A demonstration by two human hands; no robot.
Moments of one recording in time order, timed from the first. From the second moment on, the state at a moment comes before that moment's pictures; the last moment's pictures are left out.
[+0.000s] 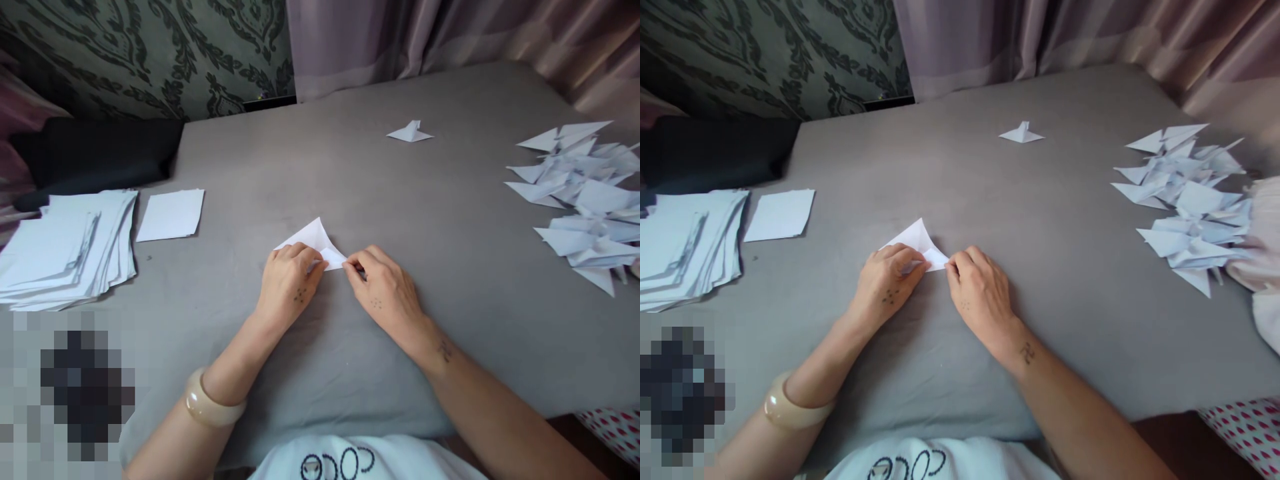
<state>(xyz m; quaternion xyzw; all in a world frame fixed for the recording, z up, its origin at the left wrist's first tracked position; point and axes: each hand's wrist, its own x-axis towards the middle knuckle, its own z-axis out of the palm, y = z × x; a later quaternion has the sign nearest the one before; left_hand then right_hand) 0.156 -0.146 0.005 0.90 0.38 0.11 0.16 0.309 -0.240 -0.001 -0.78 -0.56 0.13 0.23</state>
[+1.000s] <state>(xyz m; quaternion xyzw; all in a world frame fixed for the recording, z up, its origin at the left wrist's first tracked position) 0.156 -0.145 0.006 0.92 0.36 0.09 0.14 0.315 -0.235 0.000 -0.80 -0.55 0.14 0.21</state>
